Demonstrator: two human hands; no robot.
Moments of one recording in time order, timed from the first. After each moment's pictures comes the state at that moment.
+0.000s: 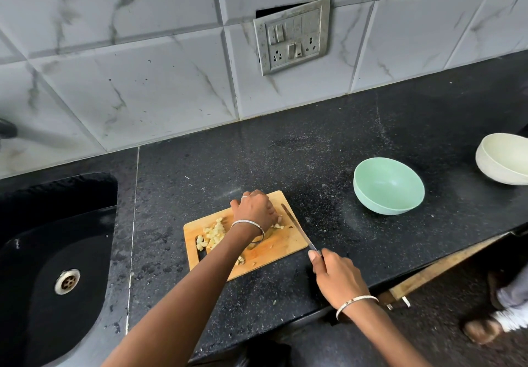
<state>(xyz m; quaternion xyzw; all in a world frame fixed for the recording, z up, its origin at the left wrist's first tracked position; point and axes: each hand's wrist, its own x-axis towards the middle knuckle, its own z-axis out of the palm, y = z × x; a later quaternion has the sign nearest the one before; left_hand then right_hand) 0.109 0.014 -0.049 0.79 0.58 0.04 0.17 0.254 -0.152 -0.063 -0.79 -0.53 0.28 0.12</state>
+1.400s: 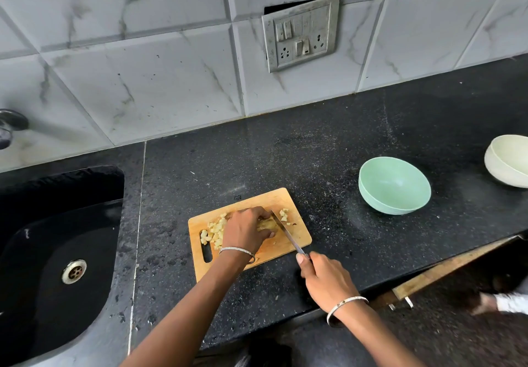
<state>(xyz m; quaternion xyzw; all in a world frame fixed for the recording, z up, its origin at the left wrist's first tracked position) 0.072 -0.028 -0.059 0.79 0.57 0.14 0.18 0.232 -0.151 -0.062 -0.77 -0.55 0.31 0.11</state>
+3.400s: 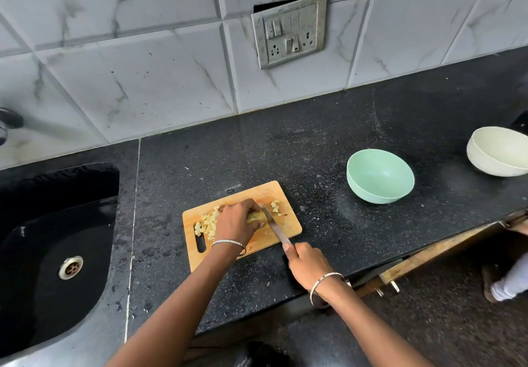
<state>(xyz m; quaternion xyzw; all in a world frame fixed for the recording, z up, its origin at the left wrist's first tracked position) 0.070 -0.038 -0.055 0.78 0.58 0.16 0.18 0.224 -0.143 -0.064 -0.76 -0.51 0.38 0.13</state>
